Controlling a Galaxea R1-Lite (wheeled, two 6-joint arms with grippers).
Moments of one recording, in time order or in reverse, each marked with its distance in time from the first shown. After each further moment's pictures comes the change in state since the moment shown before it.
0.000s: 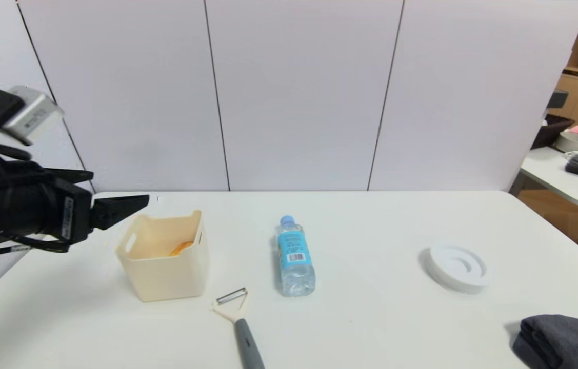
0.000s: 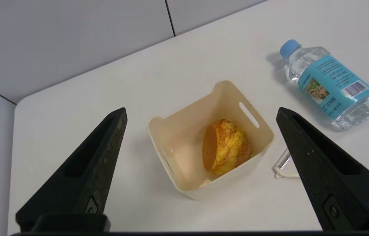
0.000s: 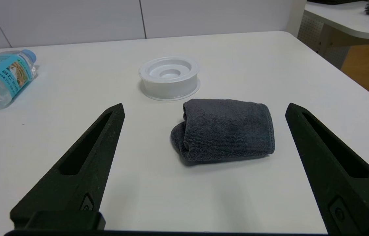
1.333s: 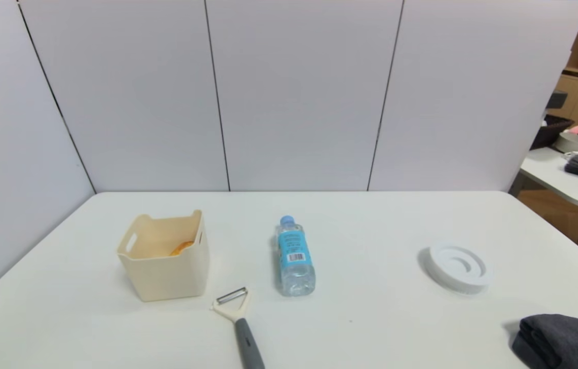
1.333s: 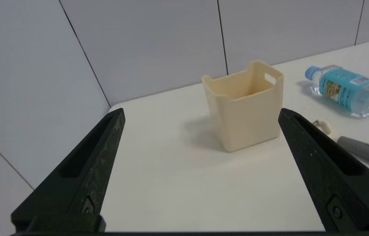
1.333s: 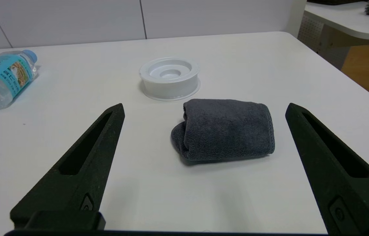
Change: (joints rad) left arm 0.248 -1.046 0.631 -0.032 -0.051 0.029; right arm 0.000 0.000 0.000 0.000 0.000 0.001
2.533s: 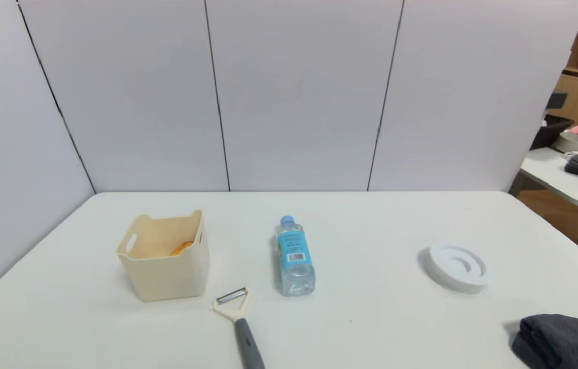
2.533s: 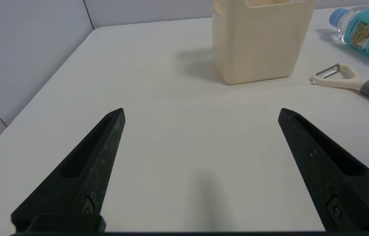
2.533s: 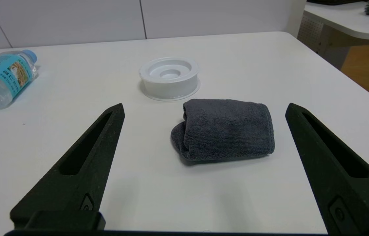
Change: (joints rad) left arm -0.001 -0.148 0.244 0.038 0.092 -0.181; right arm 0.000 0.000 0.000 0.000 0.000 -0.001
